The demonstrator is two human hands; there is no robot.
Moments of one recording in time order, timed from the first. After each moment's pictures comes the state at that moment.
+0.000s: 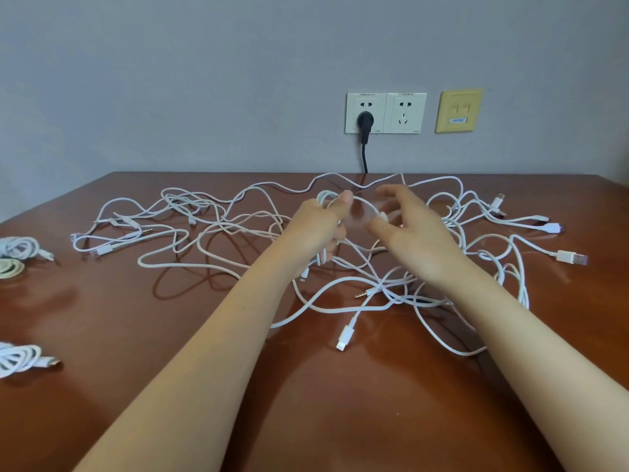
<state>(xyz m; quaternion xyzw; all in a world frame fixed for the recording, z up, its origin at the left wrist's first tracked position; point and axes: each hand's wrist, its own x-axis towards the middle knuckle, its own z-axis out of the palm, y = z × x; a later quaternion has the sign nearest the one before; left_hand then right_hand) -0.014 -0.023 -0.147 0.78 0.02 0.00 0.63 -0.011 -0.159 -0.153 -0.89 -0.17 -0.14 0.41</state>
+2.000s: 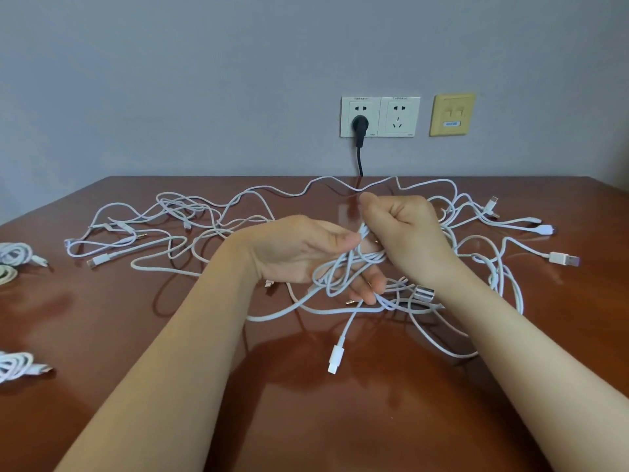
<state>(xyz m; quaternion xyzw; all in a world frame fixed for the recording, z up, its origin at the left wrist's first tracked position) -0.075 -0.018 -0.207 0.85 -0.18 -0.29 0.40 -0.021 -0.153 -0.149 -0.78 -0.28 -0.18 0.53</state>
